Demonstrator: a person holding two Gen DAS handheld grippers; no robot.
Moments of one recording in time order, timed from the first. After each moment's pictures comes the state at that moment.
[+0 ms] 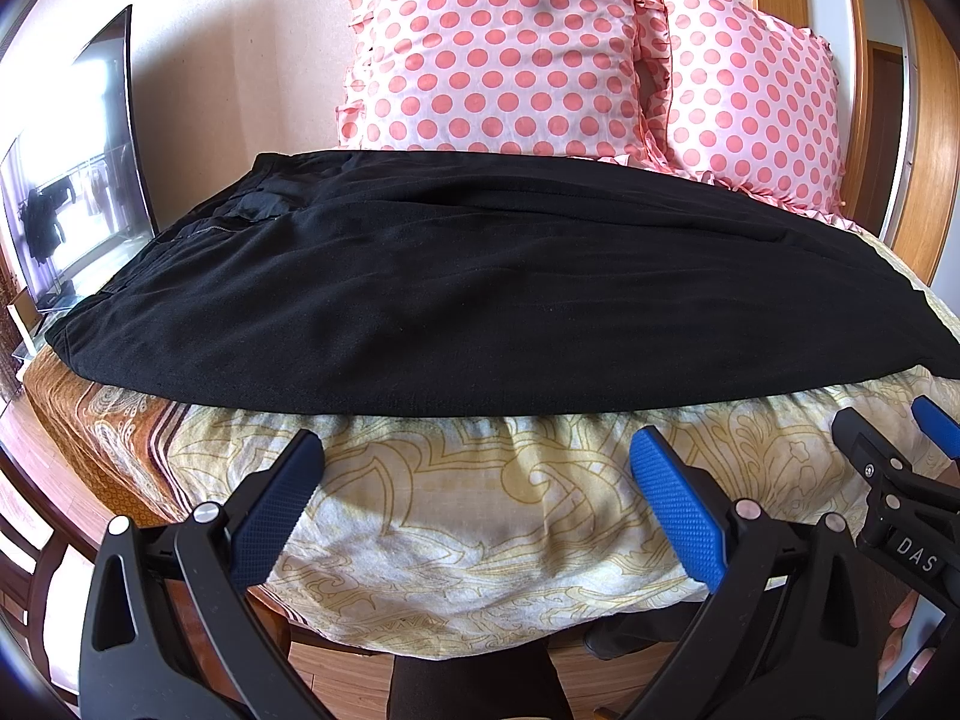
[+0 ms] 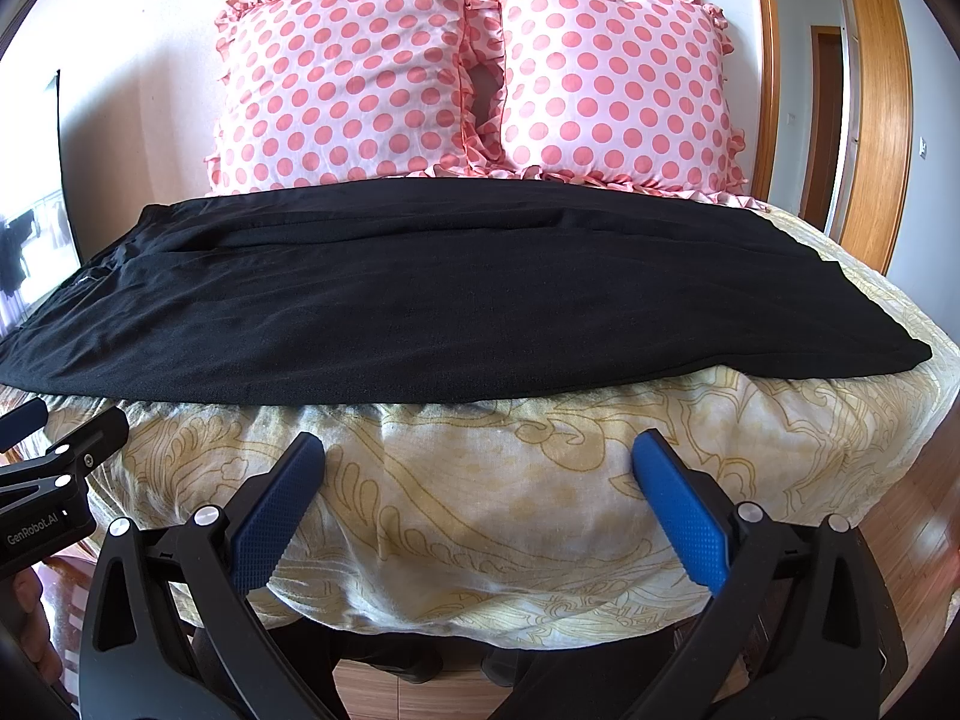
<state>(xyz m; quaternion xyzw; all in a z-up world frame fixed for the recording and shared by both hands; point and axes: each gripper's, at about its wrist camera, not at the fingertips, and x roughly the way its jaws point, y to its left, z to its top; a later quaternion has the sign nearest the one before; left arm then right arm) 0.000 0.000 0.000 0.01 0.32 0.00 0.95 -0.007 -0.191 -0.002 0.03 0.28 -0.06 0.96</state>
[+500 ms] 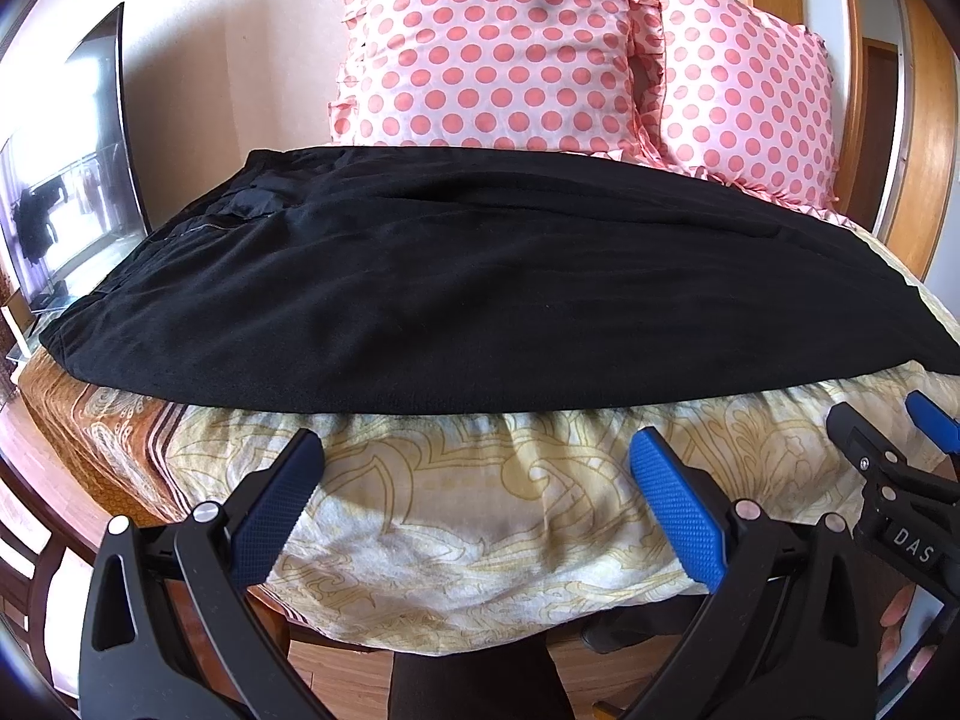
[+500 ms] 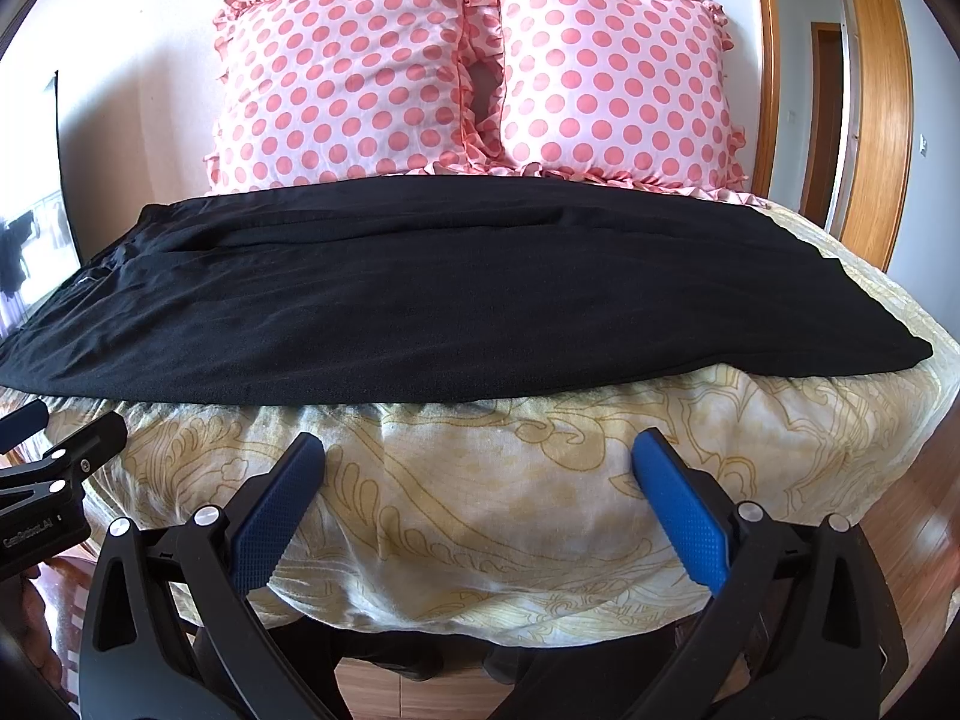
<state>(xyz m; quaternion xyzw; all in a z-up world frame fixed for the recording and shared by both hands) 0.000 0.003 0.002 0.01 0.33 -0.02 0.94 -0.007 -0.192 -0.003 0.03 0.28 -0.06 0.96</state>
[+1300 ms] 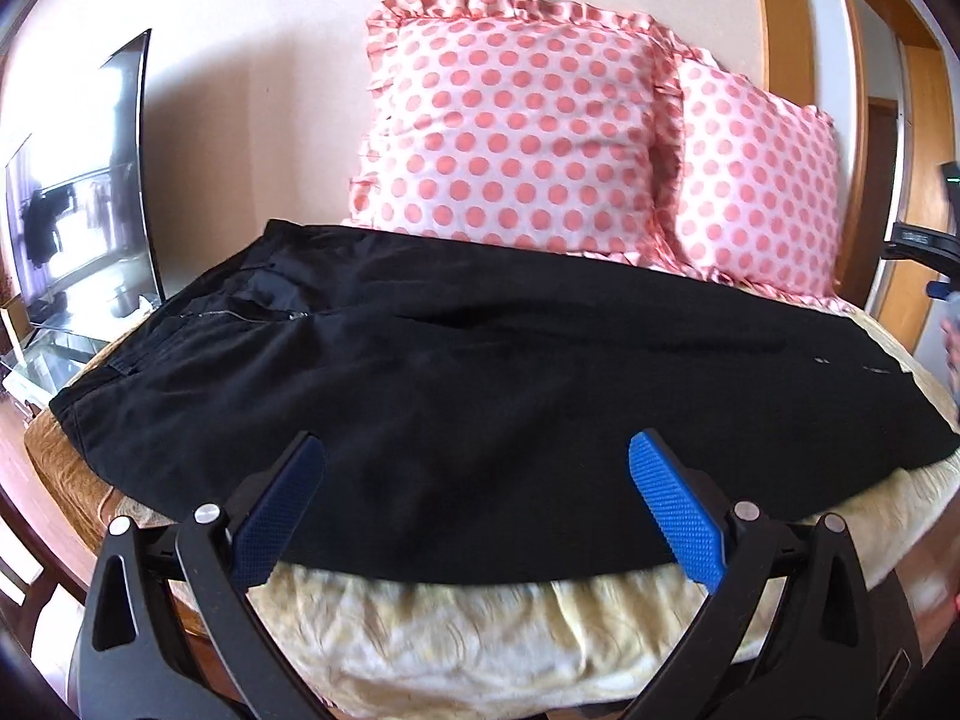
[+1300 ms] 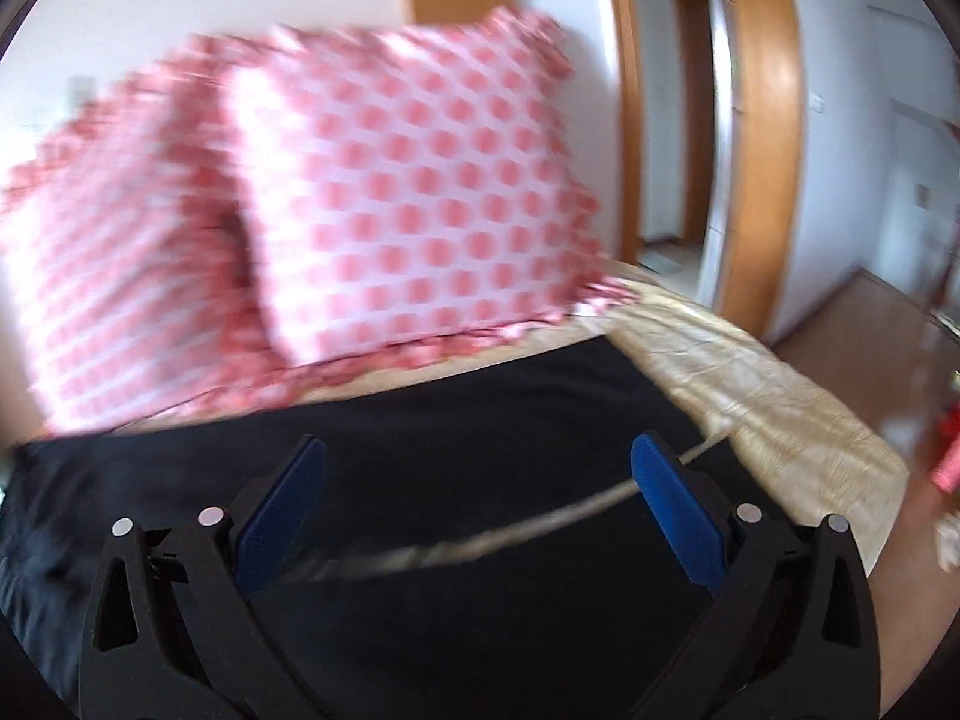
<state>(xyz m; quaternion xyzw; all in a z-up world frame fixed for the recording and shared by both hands) 0.027 0.028 0.051 -0.02 0.25 -0.01 0.97 0.171 -0.398 0.133 0.12 0.27 -0.24 0.92</state>
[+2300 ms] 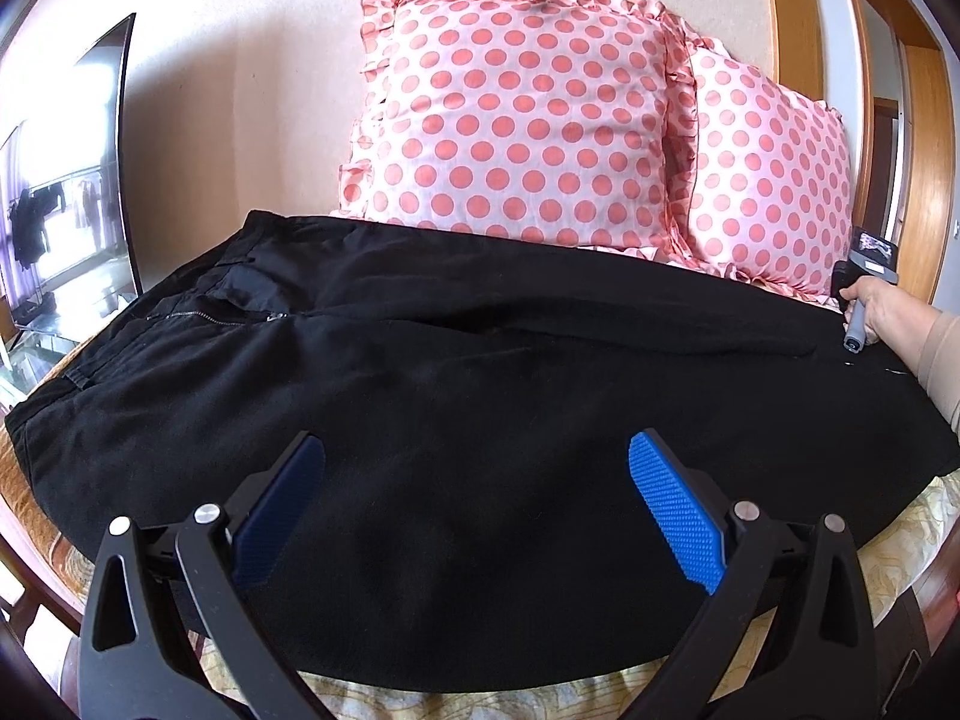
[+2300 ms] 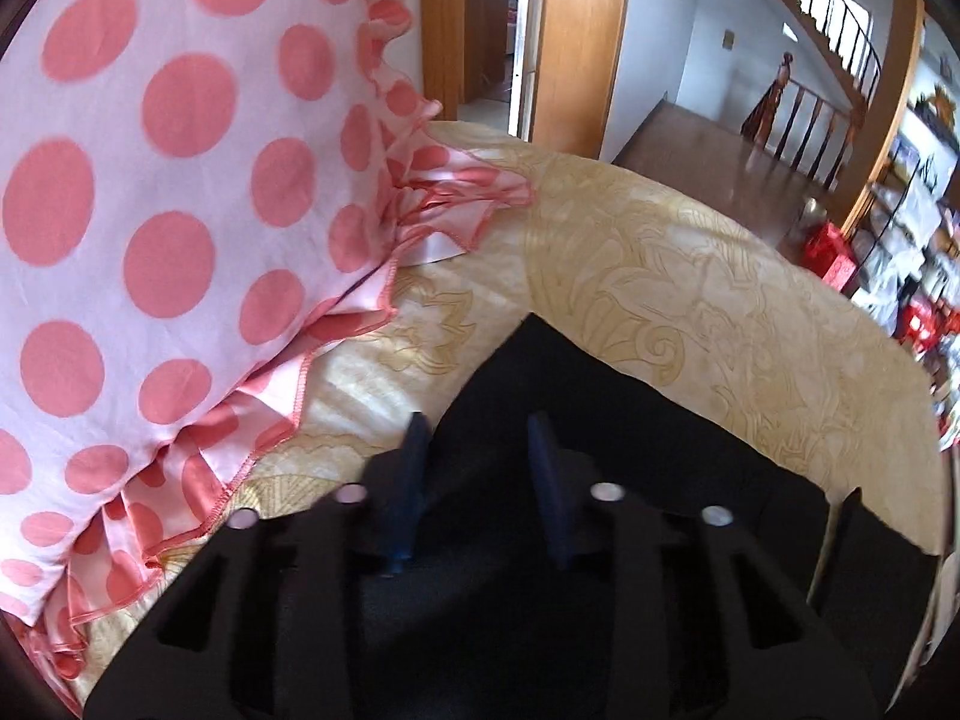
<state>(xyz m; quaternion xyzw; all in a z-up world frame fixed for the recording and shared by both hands) 0.066 0.045 0.025 -0.02 0.26 -0.03 0.97 0.354 -0.551 0.019 0.24 0.38 -0.46 0.77</state>
